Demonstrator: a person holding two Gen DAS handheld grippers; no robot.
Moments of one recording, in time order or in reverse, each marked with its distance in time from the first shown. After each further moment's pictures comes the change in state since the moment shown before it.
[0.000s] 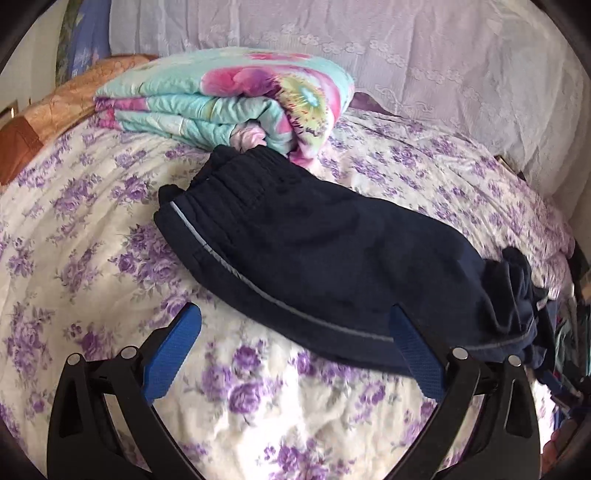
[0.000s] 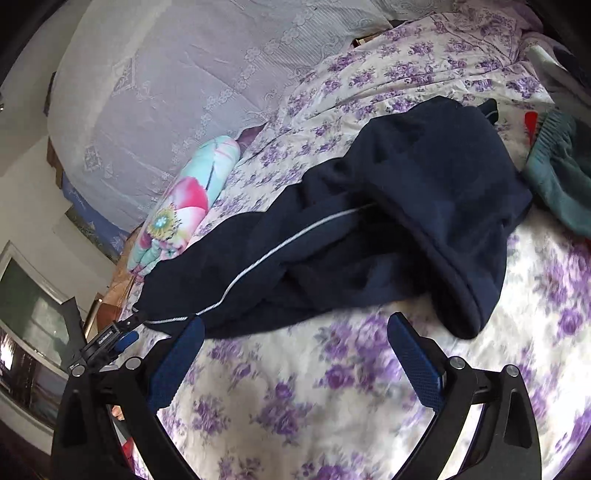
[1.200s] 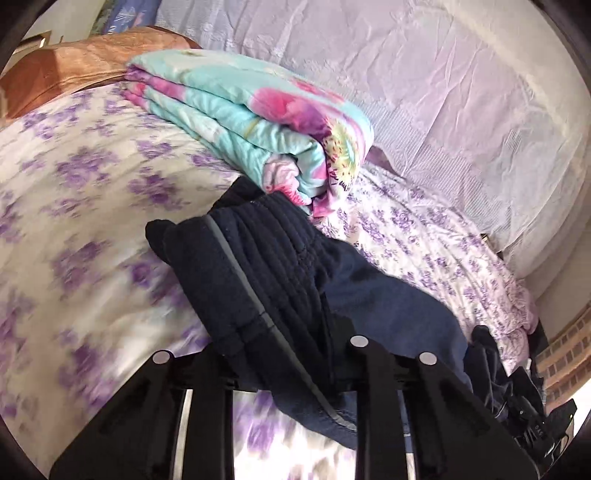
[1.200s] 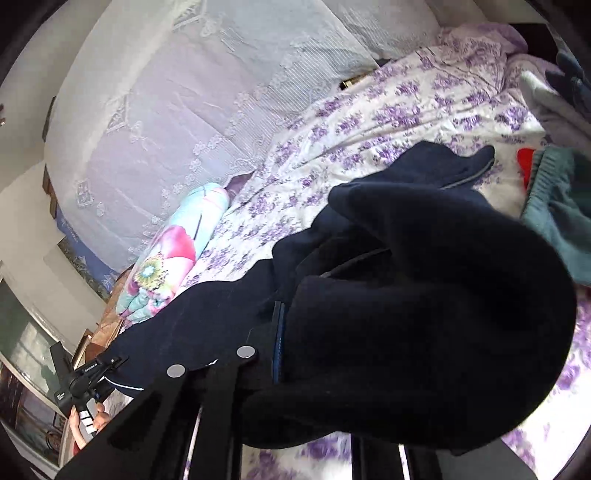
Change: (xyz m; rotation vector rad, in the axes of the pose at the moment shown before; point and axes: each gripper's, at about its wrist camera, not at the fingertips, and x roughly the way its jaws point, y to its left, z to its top) left arm -0.030 0.057 -0.001 -0.221 -0.140 -0.163; right arm -0.027 0.010 -0.008 -0.041 -0.172 0.085
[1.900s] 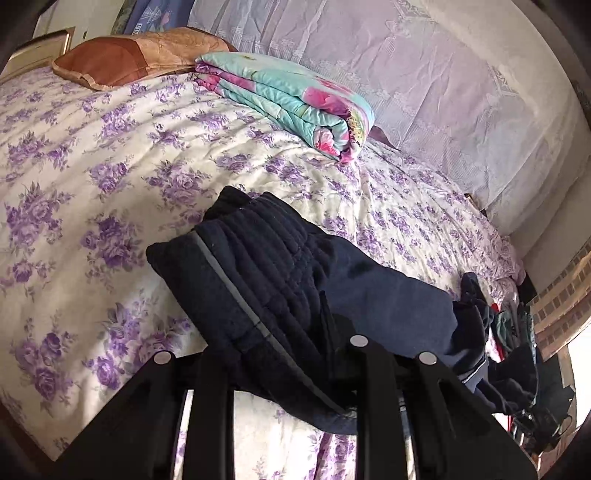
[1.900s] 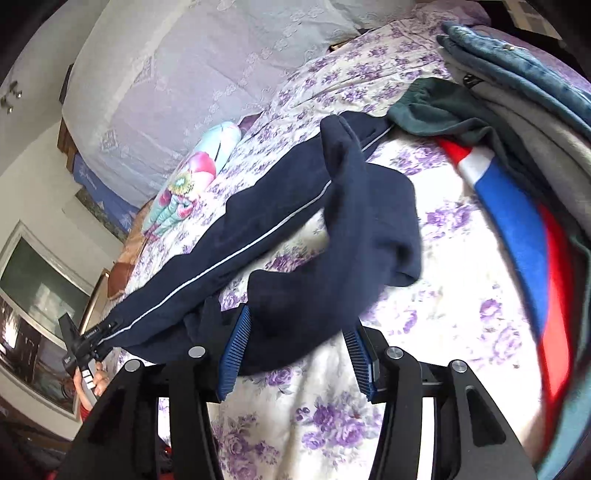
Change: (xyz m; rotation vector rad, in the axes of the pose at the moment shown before) left arm -0.170 0.067 -0.093 0.073 0.071 0.056; right arm -0.173 -0.051 -0.076 -0.005 0.175 -0.069
